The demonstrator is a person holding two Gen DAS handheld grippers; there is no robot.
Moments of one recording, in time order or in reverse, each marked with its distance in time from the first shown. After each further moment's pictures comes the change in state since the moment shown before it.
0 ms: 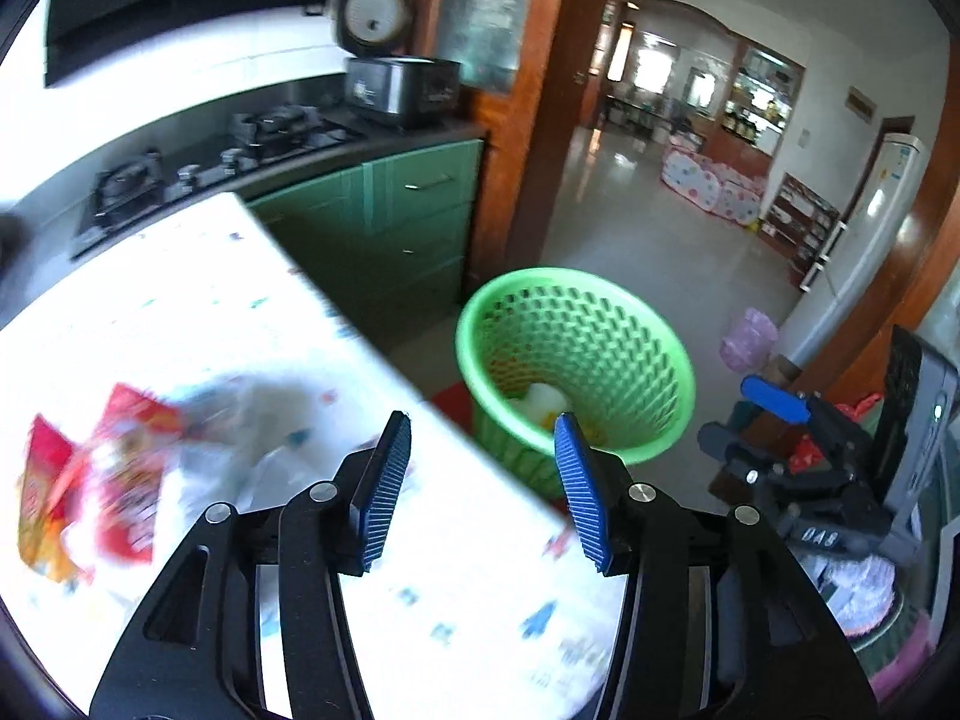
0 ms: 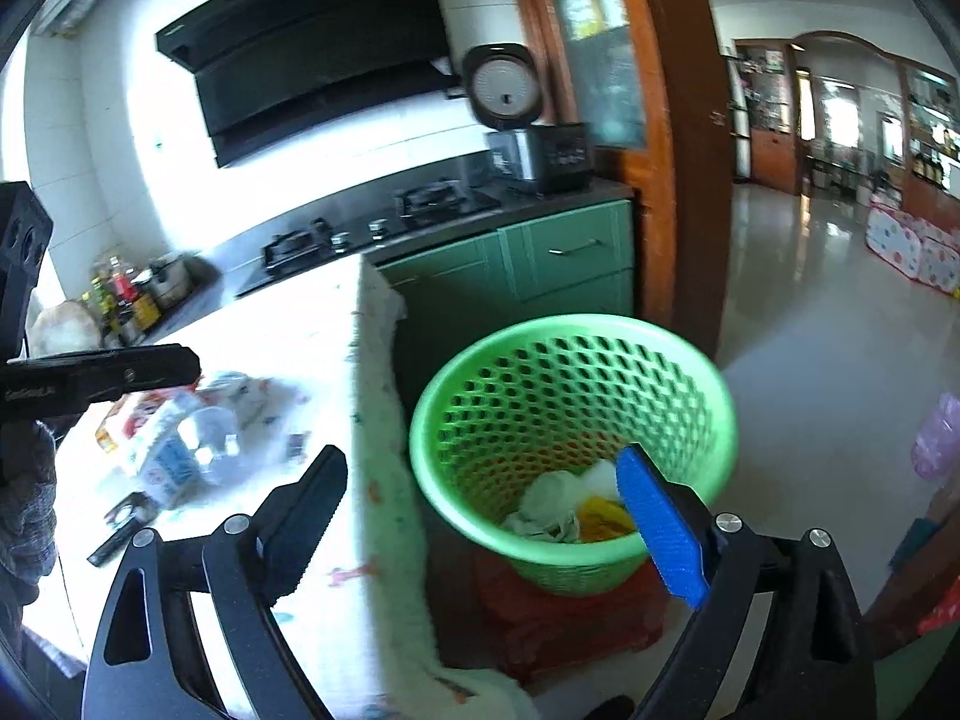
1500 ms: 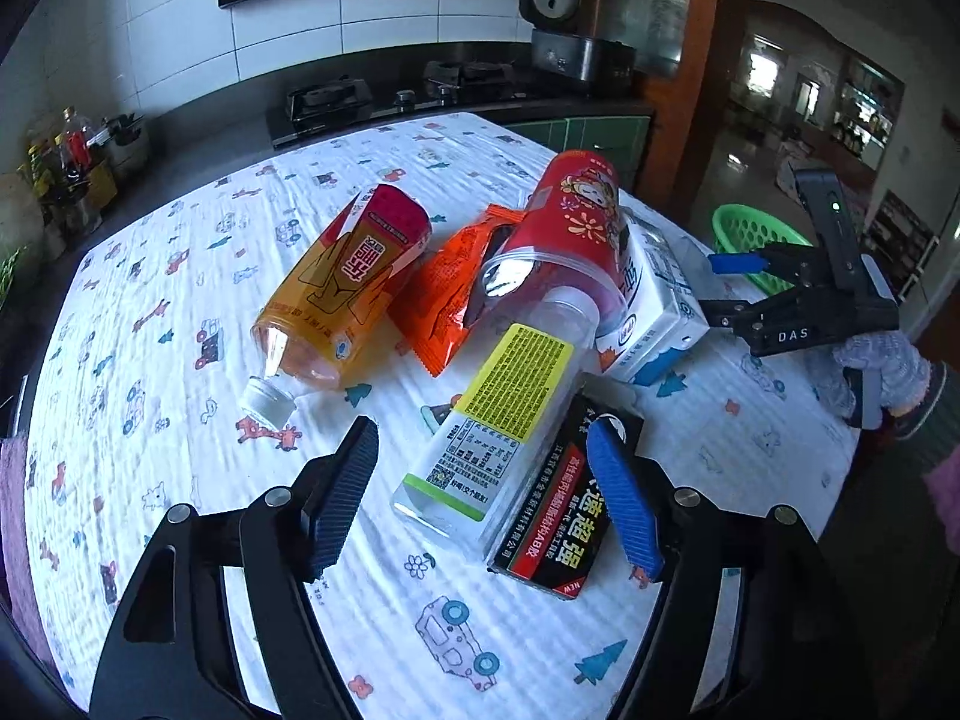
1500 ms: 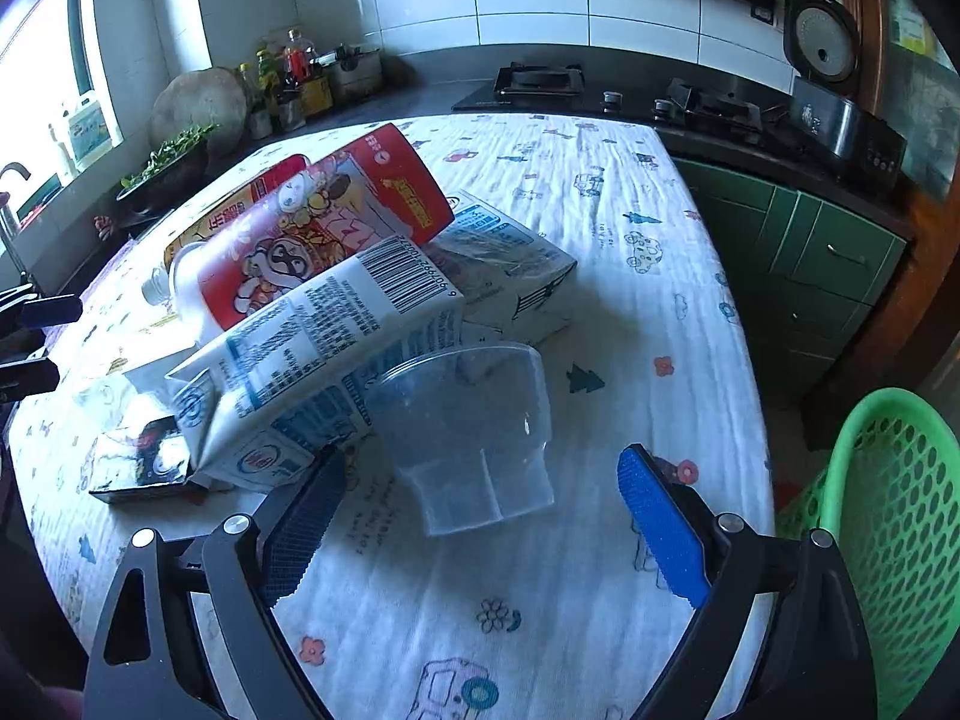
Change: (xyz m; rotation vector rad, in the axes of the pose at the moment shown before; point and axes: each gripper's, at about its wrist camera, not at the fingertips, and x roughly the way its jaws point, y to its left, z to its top) left arm -0.093 0.208 -0.137 -0.099 0.047 0.234; right arm 0.175 0.209 -0.011 -0.436 0.337 0.315
